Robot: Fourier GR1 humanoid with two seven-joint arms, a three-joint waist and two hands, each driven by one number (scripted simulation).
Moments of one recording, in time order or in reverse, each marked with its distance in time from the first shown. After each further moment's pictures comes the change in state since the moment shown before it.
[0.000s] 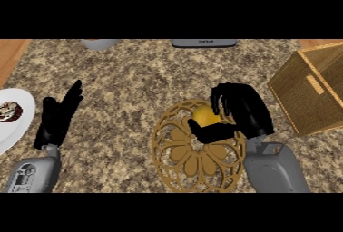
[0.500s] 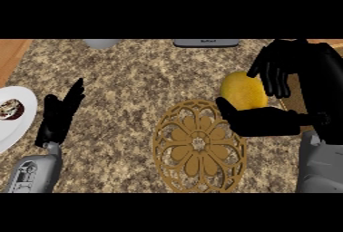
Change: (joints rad) left arm -0.016 -0.003 -0.004 0.001 -0.002 -0.008 0.010; right arm -0.269 -0.007 -0.178 -0.373 -0.166 0.213 0.435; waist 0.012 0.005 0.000
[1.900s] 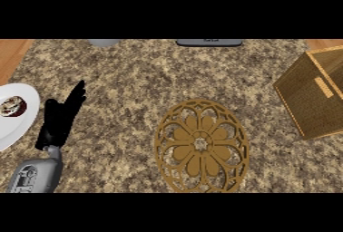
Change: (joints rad) left arm 0.026 -0.011 -0.005 -0.029 -0.006 -0.015 -0.007; right arm -0.178 -0.691 -0.286 0.630 0.073 0.107 -0.325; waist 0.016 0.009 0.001
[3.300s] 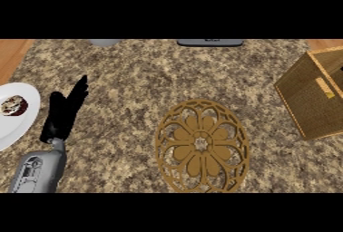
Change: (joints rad) left arm -0.061 -0.008 0.016 0.064 -0.018 0.001 -0.011; right arm 0.038 0.020 -0.146 0.668 -0.087 -0.346 -0.511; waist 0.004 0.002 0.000
